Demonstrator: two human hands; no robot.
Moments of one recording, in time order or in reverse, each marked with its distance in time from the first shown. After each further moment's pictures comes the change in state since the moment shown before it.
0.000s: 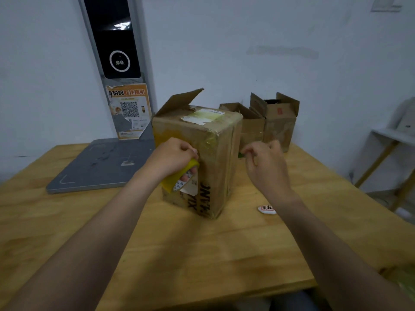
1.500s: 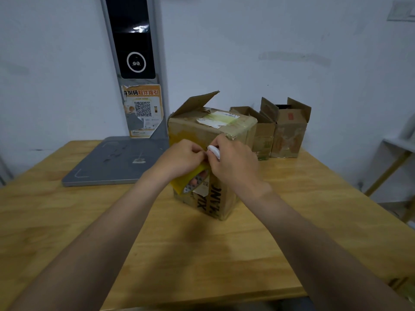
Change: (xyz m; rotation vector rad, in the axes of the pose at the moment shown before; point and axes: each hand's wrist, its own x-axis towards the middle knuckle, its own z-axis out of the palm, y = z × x) left_hand -0.009 -0.011 -0.008 0.113 0.026 0.112; right_hand 0.008 -0.106 0.016 -0.103 -0.129 -0.189
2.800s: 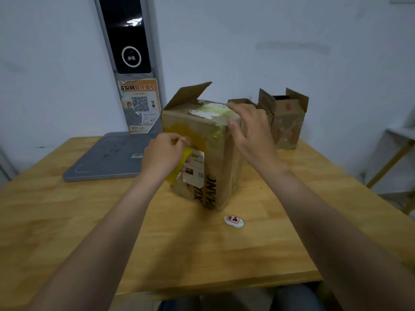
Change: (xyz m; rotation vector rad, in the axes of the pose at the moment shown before) left_hand -0.014 -0.007 0.016 -0.115 0.357 -0.093; right_hand 0.016 0.067 -0.018 0.346 0.124 0.008
